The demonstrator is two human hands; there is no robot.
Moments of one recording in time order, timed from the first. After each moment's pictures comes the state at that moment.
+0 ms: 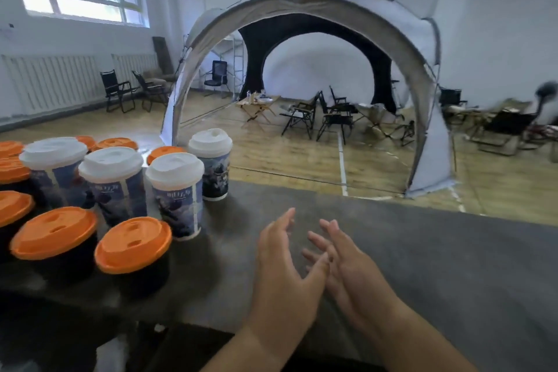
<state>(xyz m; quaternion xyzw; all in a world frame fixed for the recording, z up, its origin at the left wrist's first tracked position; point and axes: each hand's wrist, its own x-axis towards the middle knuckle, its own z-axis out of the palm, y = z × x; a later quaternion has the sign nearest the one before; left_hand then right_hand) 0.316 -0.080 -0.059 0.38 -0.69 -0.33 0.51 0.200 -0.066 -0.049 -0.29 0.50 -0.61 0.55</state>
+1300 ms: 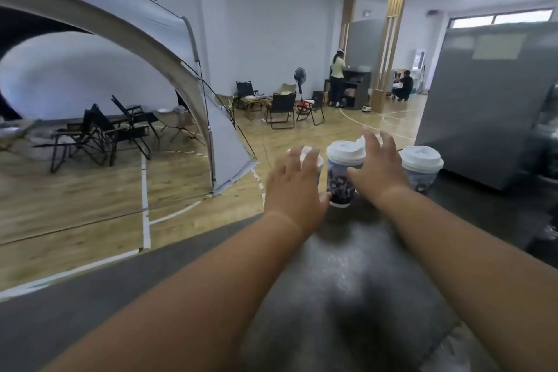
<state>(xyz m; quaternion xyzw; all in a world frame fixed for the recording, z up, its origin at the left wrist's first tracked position) -0.447 0.137 0.022 0.11 -0.94 -0.14 0.29 -0.564 0.256 0.040 -0.20 0.92 -0.30 -0.14</state>
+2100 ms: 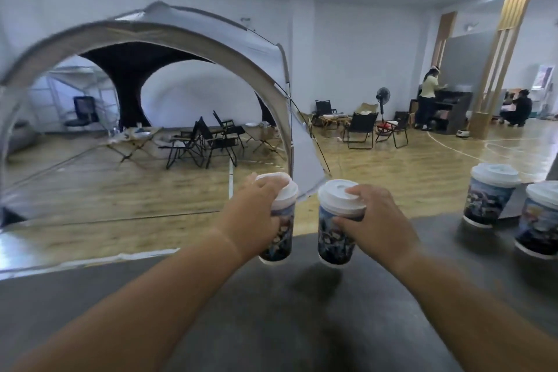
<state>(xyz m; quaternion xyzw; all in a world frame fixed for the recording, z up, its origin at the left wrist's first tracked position) -0.224 0.008 0.048 0.22 -0.93 -0.13 0.26 -0.377 0.162 0.034 -0.40 0.84 -0.37 -0.04</state>
